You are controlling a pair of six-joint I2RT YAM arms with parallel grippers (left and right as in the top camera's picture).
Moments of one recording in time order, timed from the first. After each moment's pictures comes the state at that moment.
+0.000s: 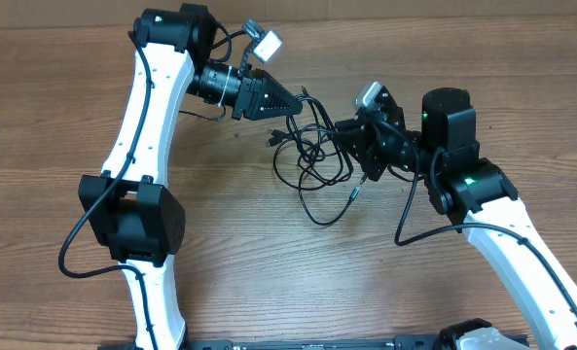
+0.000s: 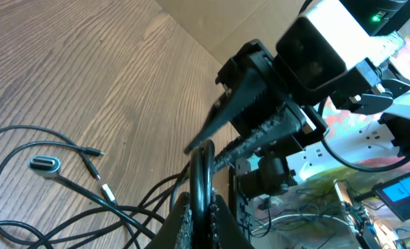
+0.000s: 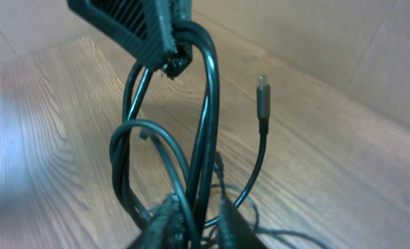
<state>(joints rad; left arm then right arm) -0.16 2.17 2.21 -1.69 1.27 0.84 0.28 1.33 1.00 -0.20 -0.67 -0.27</state>
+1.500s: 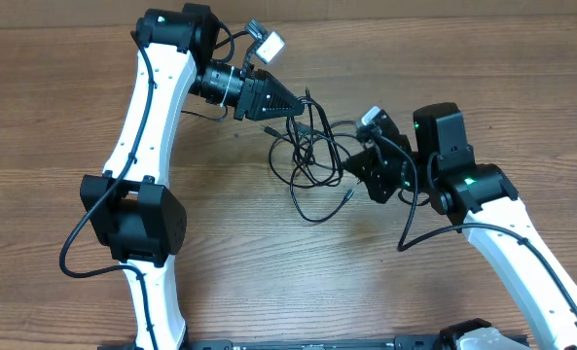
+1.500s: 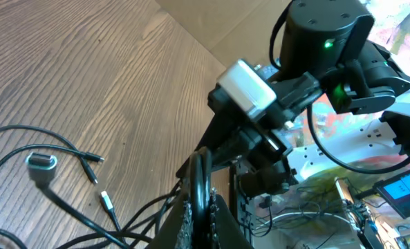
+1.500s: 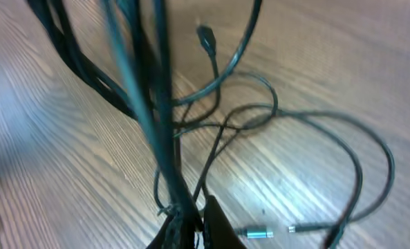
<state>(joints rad) -0.17 2.17 2.21 -1.68 1.27 0.84 0.28 1.33 1.00 -0.54 -0.55 -0.27</state>
